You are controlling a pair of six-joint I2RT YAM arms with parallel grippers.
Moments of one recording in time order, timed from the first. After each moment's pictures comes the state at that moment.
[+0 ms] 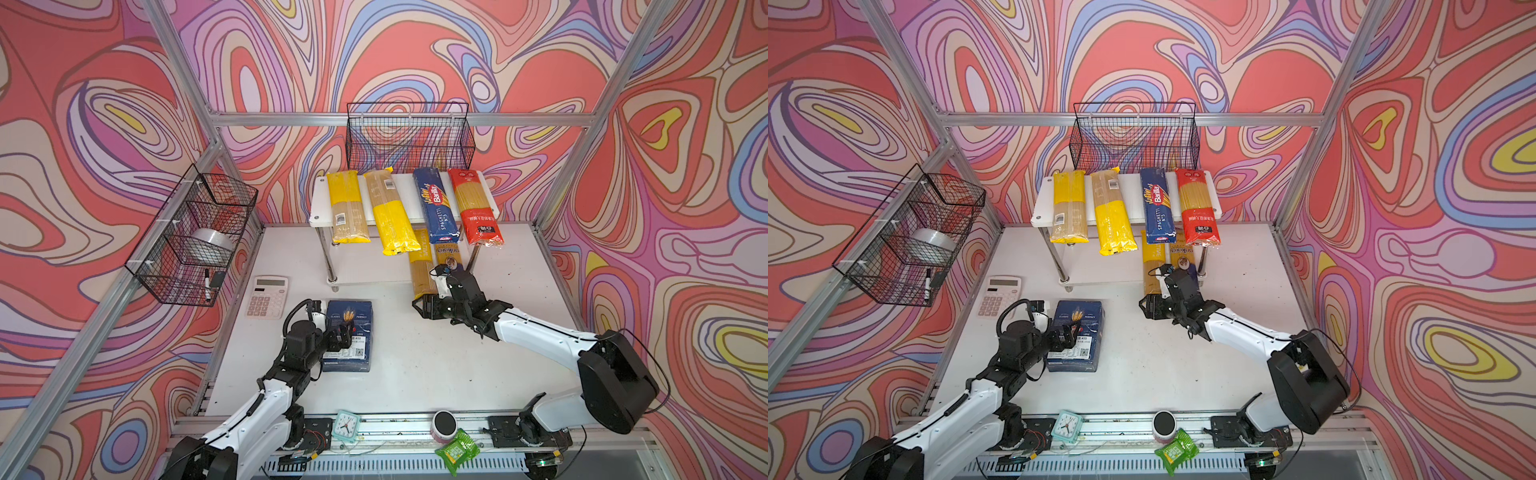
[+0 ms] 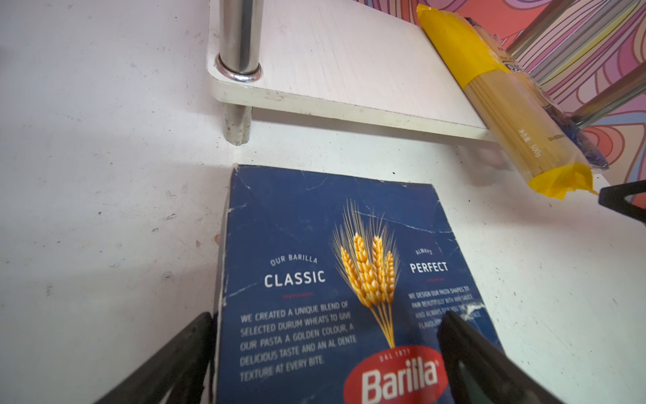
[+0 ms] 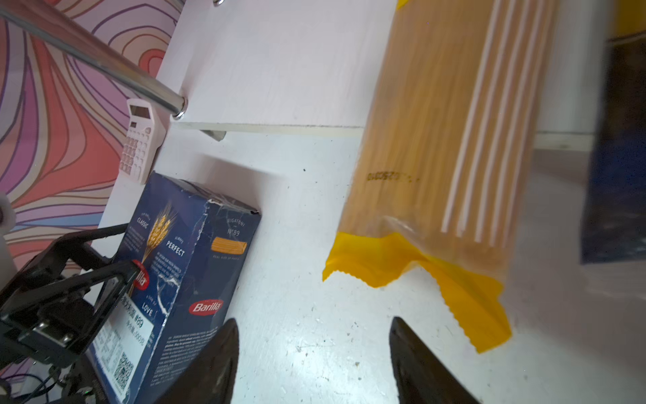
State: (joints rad) left arm -0.27 0.87 0.15 0.23 0.11 -0.37; right arm 0.59 1.46 0.82 -0.04 -0.22 0.51
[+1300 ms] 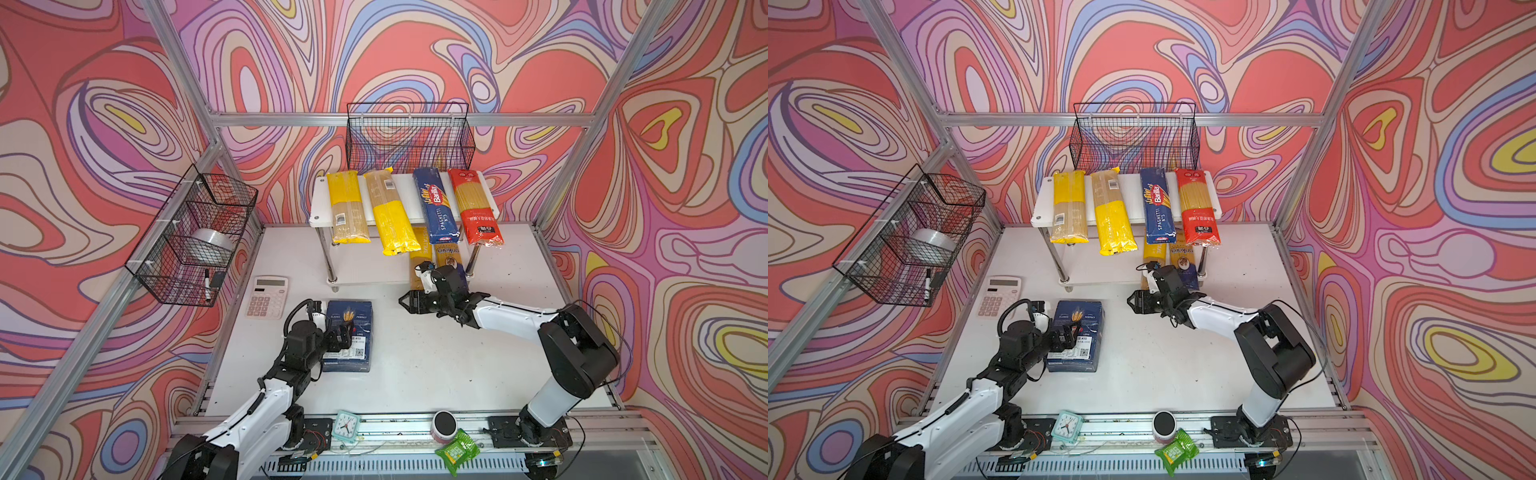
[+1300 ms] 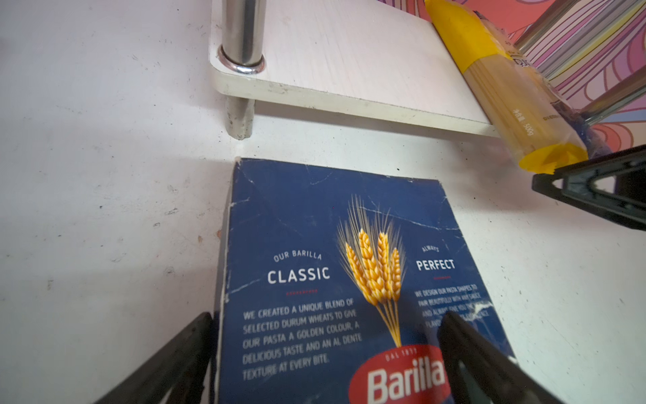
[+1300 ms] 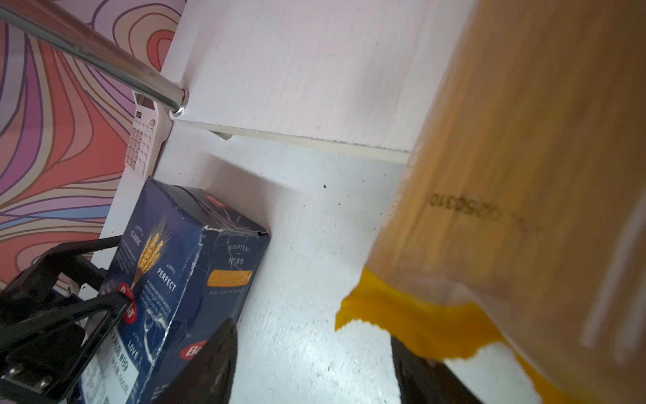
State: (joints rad) left arm -0.27 0.89 0.16 0.22 0.10 -0.37; right arm 0.60 1.64 0.93 0.02 -0.28 0.50
